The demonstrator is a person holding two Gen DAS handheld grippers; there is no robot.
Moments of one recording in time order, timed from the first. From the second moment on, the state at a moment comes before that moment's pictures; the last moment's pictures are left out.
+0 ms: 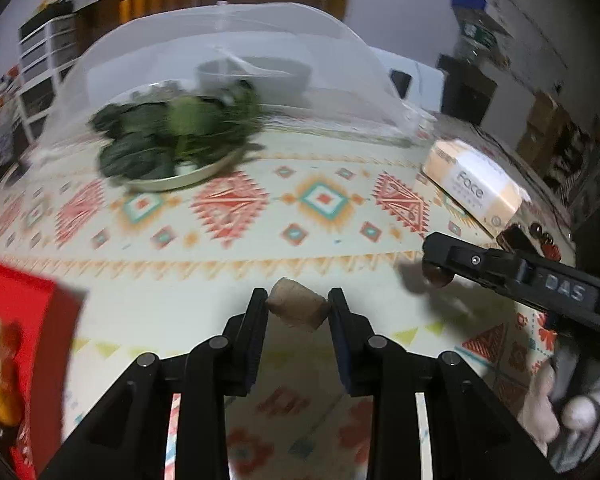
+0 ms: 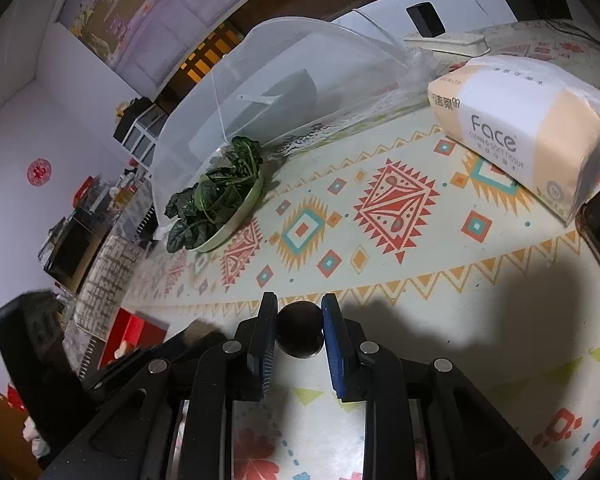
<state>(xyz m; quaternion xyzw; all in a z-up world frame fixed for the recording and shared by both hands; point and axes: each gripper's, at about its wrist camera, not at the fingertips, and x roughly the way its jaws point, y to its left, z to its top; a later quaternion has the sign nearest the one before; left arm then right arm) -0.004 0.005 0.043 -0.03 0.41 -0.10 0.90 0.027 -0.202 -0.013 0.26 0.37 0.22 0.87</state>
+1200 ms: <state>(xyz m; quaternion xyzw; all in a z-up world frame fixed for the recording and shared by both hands) -0.172 0.311 0.063 -0.25 0.33 0.11 0.90 -0.053 0.029 0.047 0.13 0.39 0.36 0.84</state>
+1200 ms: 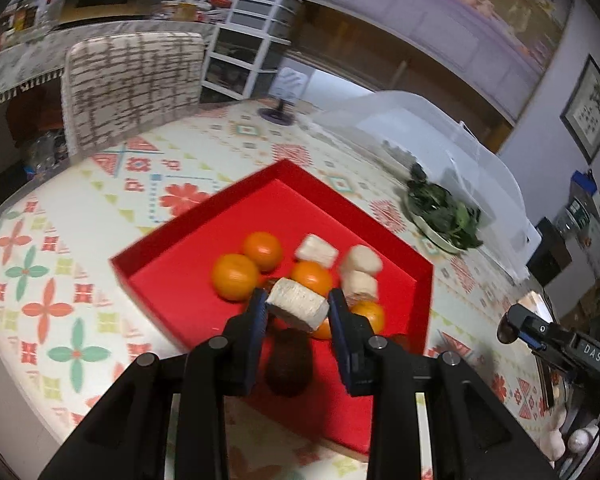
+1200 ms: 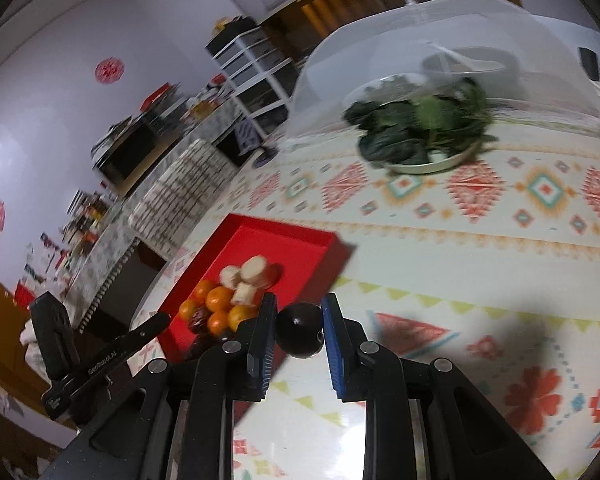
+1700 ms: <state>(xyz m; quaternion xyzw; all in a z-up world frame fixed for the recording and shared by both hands) -0.164 0.341 0.046 -0.24 0.34 0.14 0.90 -0.045 0.121 0.027 0.04 0.41 0.36 0.83</state>
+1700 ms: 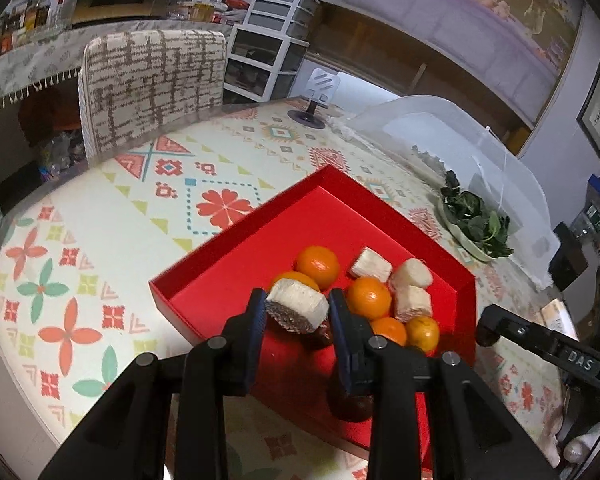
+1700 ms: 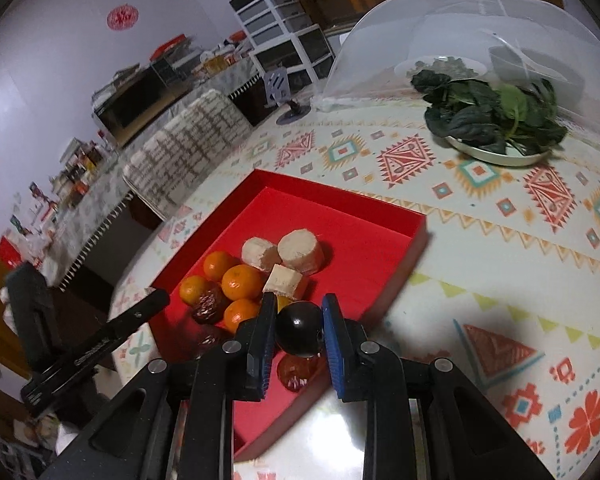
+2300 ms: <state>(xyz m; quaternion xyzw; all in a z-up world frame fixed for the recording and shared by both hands) -0.151 0.340 0.052 -0.18 0.33 0.15 0.91 -0.015 0.157 0.009 0.00 0.42 0.32 0.85</state>
